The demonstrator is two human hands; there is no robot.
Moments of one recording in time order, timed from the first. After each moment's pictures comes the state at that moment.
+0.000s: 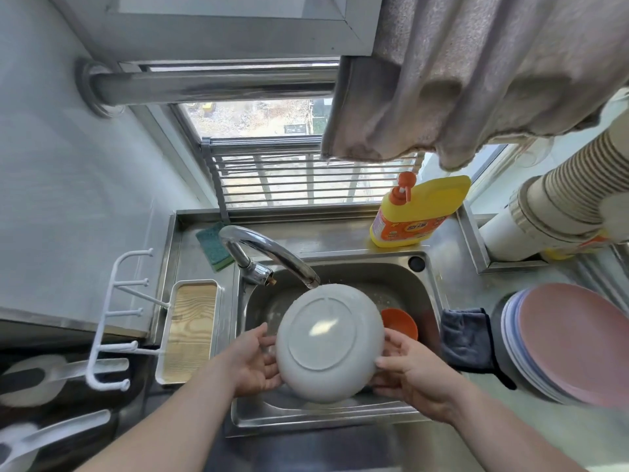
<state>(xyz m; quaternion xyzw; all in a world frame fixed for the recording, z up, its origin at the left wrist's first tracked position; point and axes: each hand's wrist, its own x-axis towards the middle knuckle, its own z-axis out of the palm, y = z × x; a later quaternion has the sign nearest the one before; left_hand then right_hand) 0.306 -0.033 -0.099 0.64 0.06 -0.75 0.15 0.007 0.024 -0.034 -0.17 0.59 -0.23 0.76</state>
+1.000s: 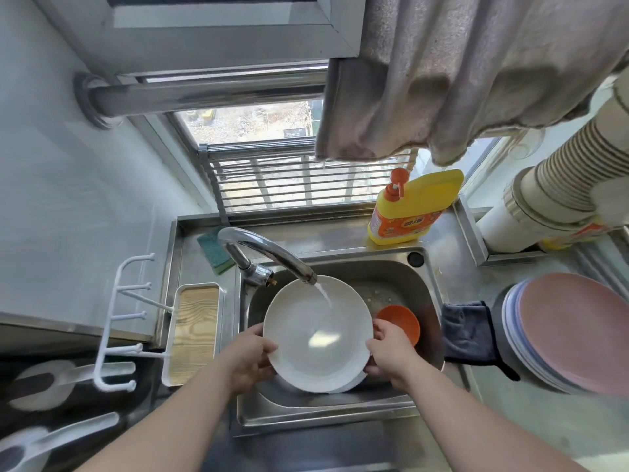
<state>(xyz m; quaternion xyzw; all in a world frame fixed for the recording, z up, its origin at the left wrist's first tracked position) 0.306 -0.029 -0.084 0.69 -0.13 -0.69 0.17 0.039 0.005 -0.086 -0.18 0.70 -0.25 0.65</state>
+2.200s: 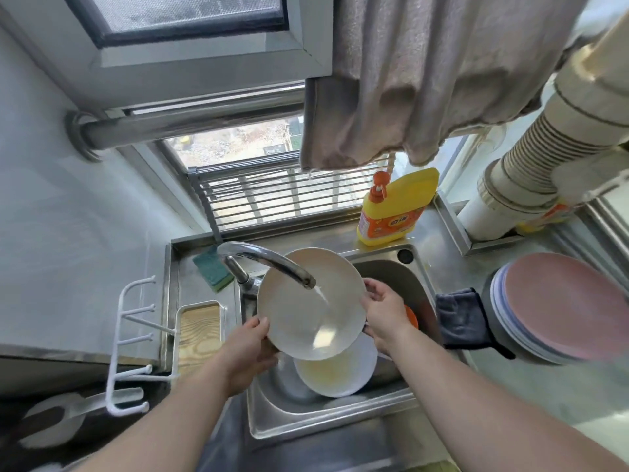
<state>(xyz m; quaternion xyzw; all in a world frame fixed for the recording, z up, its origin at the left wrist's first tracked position) 0.320 -0.048 -0.053 0.67 -0.23 -0.69 0.17 0.058 -0.035 -0.061 -0.13 0.67 -0.44 0.58</state>
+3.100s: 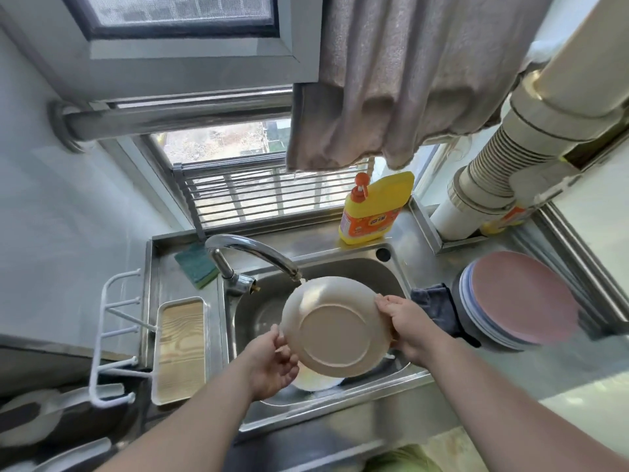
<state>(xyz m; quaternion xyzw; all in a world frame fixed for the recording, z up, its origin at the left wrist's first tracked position) 0.274 -0.017 -0.065 0.64 -0.02 -0.75 0.14 0.006 0.016 -0.024 -0.17 0.70 -0.33 0.61</state>
